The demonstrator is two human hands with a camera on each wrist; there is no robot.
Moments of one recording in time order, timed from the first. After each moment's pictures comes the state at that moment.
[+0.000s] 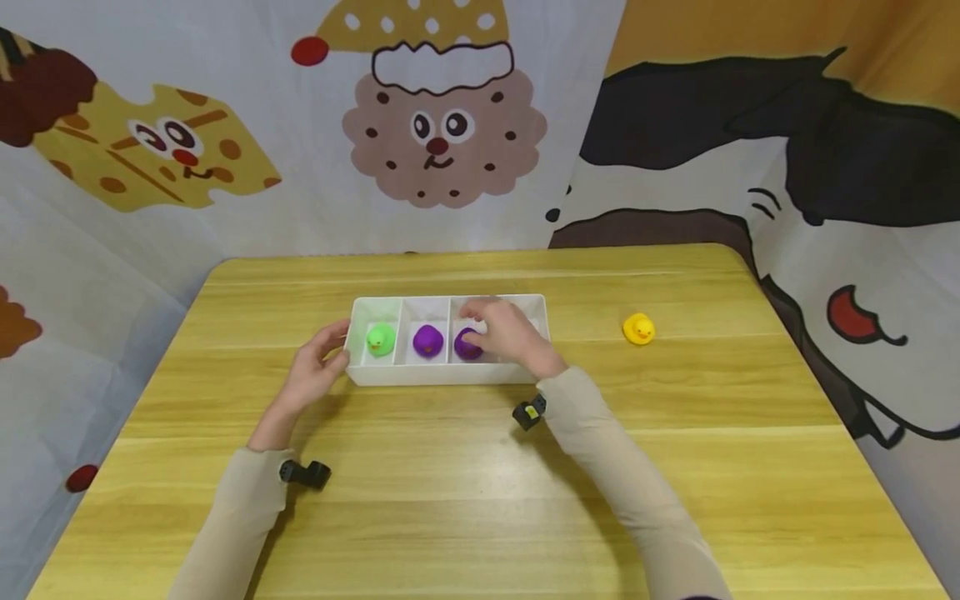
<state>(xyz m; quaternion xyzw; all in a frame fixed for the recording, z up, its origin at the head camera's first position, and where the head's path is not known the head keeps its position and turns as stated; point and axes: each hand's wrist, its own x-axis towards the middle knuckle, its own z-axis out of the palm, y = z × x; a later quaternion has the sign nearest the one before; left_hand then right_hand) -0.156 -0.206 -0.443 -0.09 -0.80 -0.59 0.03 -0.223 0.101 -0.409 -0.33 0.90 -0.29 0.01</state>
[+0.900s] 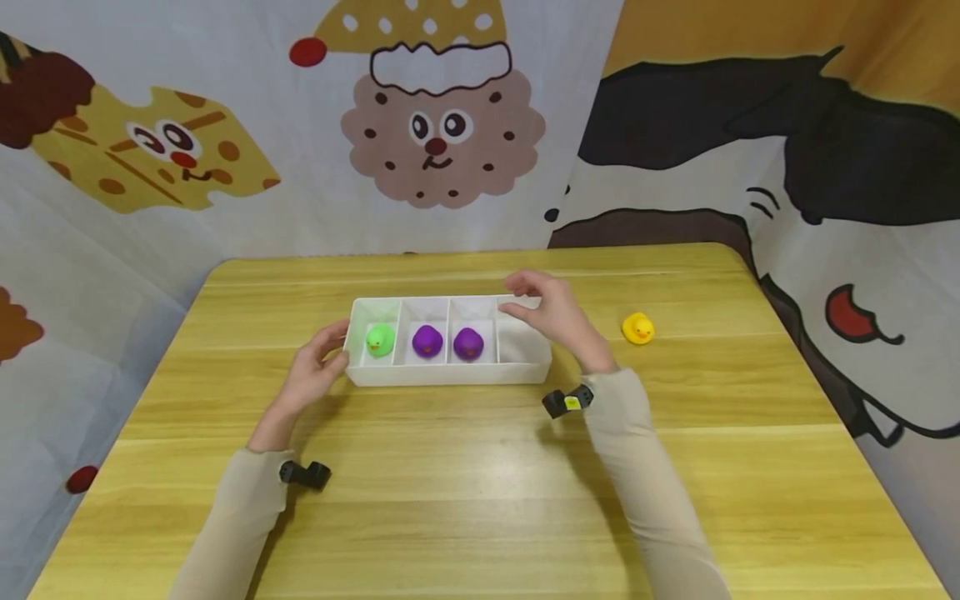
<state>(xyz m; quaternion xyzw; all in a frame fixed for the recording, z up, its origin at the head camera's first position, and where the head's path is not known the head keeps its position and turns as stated) -0.157 -0.207 -0.444 -0.08 -0.80 -0.59 0.02 -0.220 0.159 -0.378 -0.26 0.87 -0.42 -0.07</state>
